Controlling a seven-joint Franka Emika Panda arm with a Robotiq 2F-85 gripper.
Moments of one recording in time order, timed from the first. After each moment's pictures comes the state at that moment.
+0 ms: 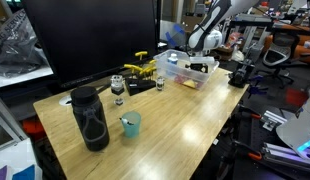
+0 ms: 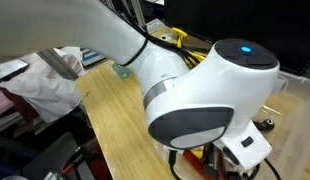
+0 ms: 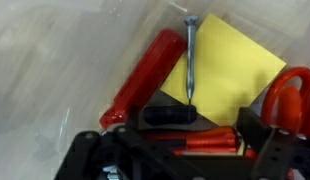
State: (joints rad) arm -0.18 0.56 -0.25 -2.08 0.20 2.52 0.50
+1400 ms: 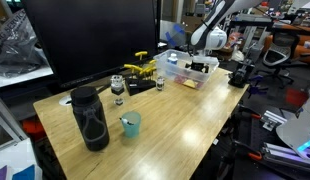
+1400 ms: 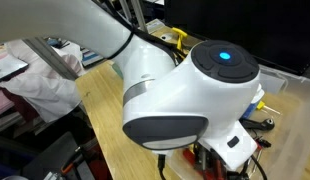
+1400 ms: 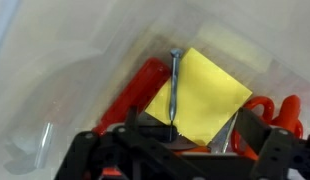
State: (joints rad) arm -0.20 0.48 -0.20 -2.20 0.33 2.61 0.32
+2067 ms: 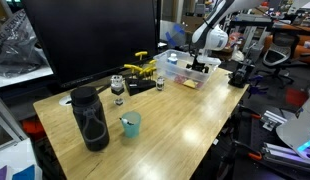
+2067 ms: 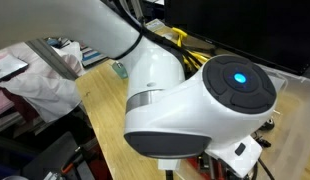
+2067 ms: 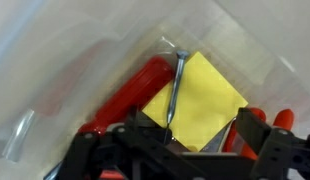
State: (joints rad) arm -0.31 0.48 -0.11 -2.20 0.42 2.61 0.07
